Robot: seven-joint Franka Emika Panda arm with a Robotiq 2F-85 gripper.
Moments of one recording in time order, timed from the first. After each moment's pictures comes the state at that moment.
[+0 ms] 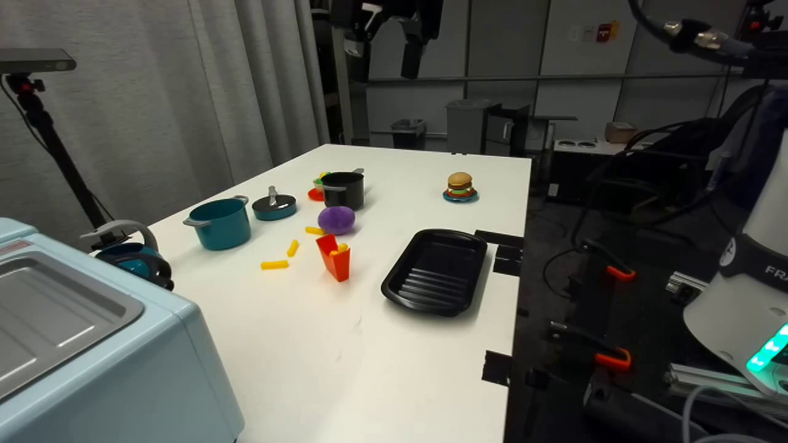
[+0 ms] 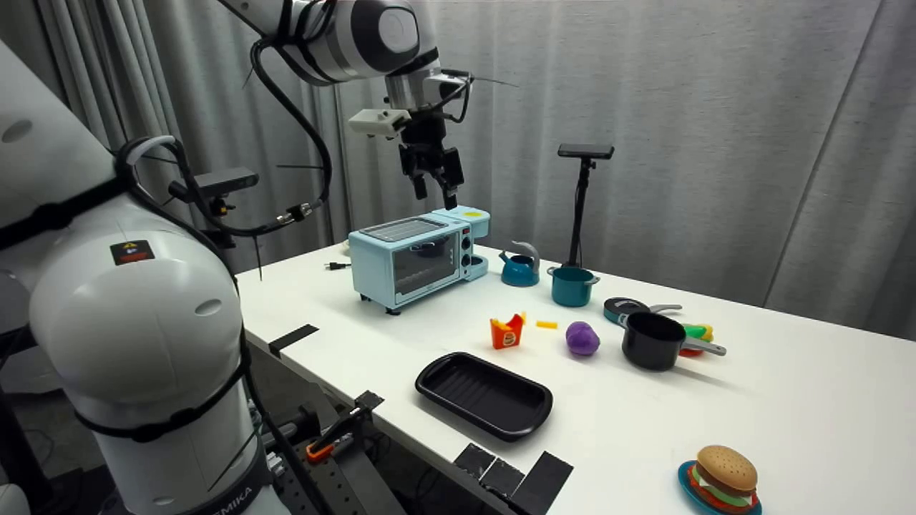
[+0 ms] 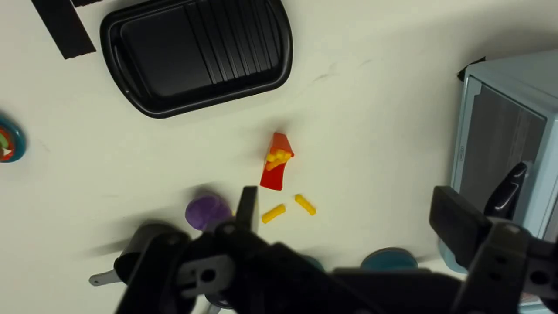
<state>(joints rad) 0.11 -0.47 0.28 -2.47 0.09 2.24 0.34</state>
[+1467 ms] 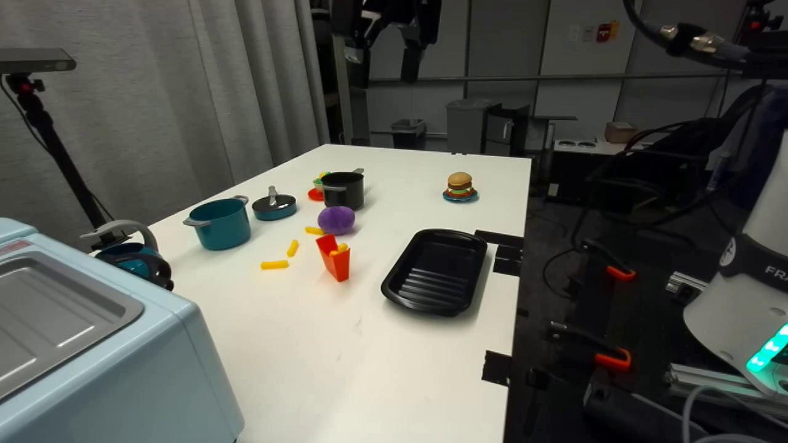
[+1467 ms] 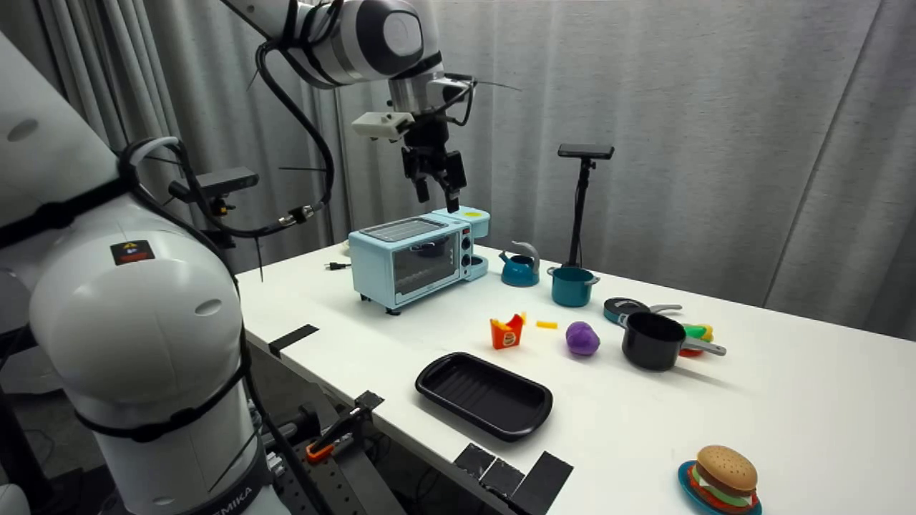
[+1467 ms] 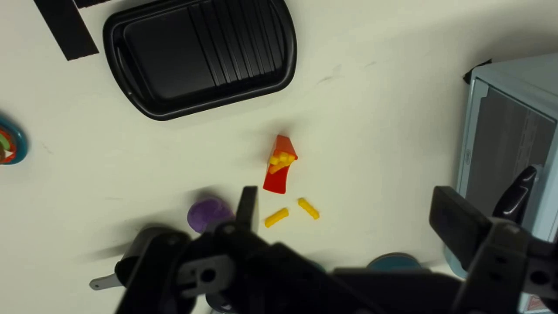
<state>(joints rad) 0.11 -0.45 0.27 -2.46 0.08 2.24 0.34</state>
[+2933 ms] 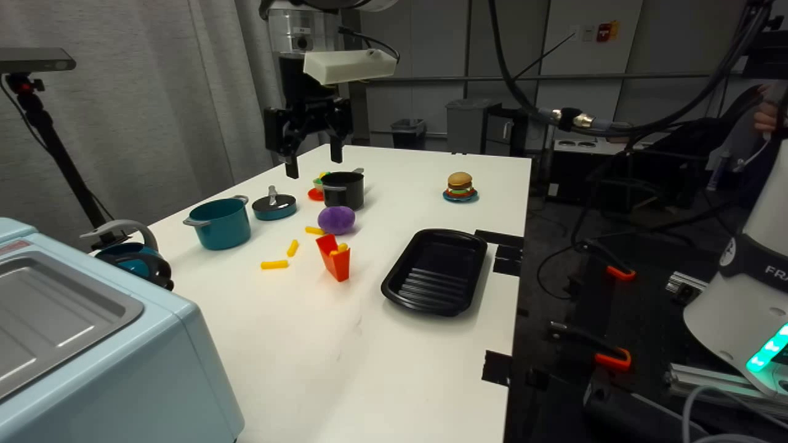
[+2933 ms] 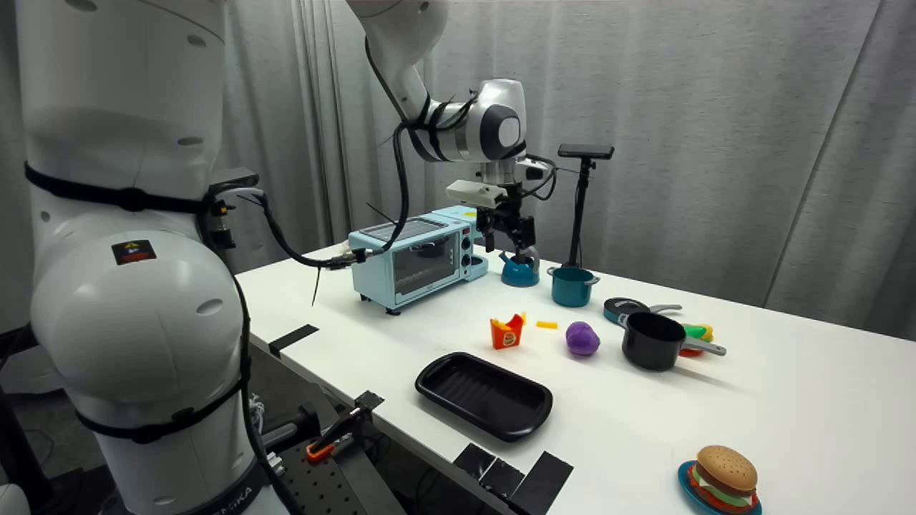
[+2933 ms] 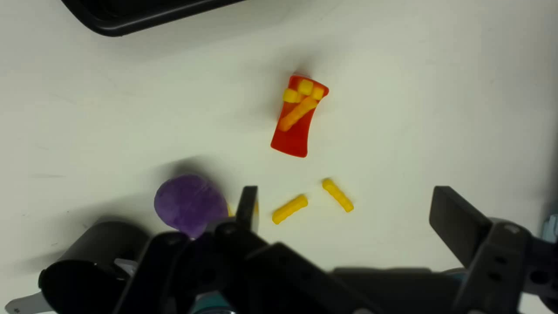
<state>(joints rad) 0.12 0.23 0.16 -2.04 -0.09 2.38 0.34</state>
